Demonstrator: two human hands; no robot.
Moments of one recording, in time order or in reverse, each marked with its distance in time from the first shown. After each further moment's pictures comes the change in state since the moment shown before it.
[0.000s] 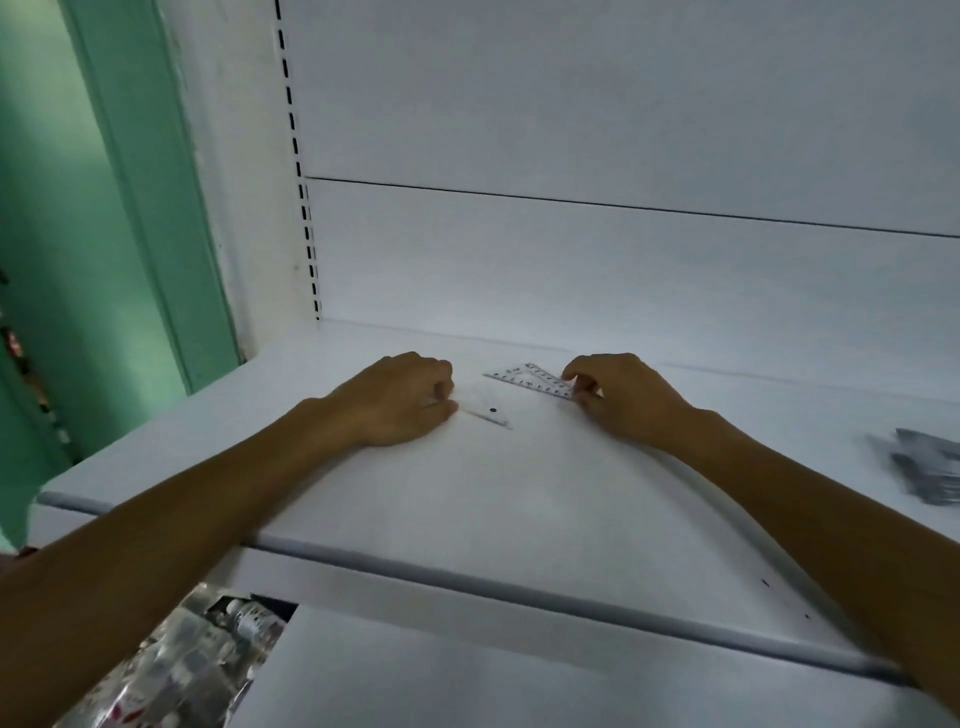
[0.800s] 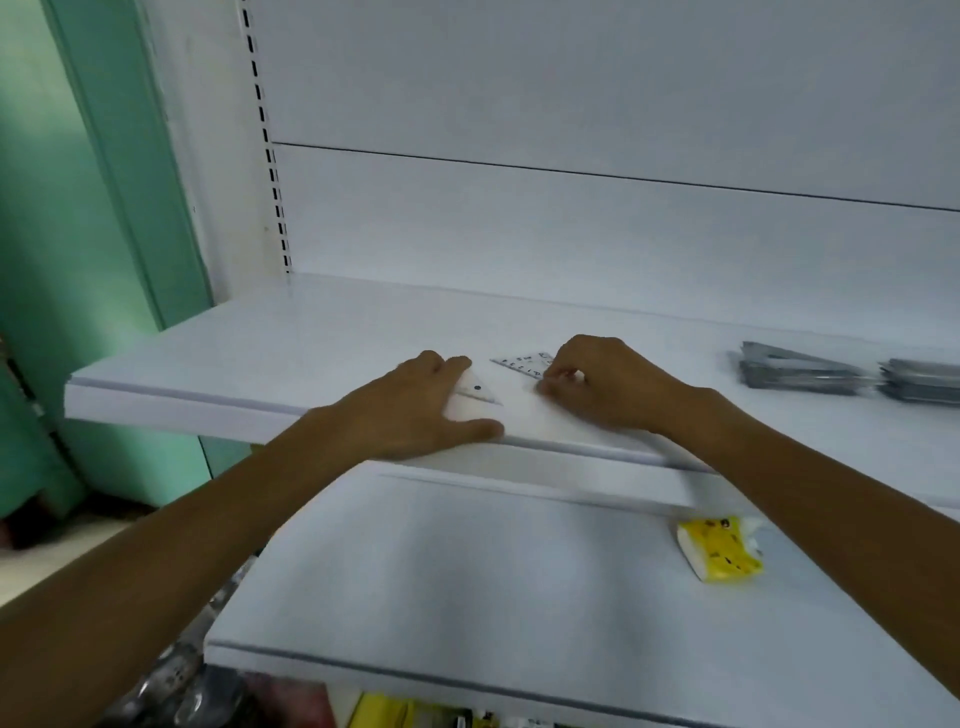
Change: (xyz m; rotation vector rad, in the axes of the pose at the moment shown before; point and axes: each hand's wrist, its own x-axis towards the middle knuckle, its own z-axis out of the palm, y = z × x) left_hand -0.093 0.133 0.008 -0.056 -0.177 -0.126; right_hand -0.129 -0.018 -0.040 -0.041 -0.061 -0.045
